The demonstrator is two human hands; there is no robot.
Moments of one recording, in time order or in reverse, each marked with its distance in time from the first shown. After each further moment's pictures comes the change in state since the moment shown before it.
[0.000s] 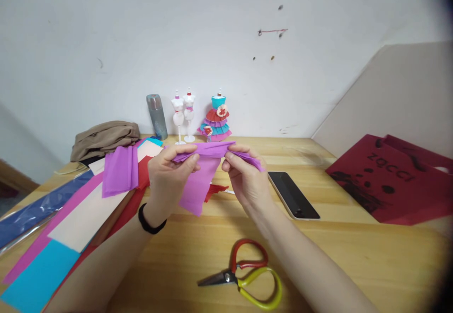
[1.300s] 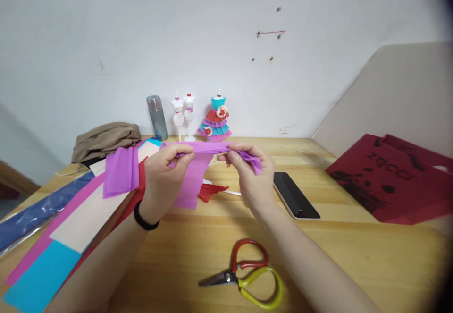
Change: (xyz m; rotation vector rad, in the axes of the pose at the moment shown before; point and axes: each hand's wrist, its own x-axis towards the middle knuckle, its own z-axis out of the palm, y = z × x) left_hand 0.010 -0.006 -0.014 0.302 -0.016 0.337; right_hand 0.000 0.002 -0.011 -0.298 -0.097 -0.311
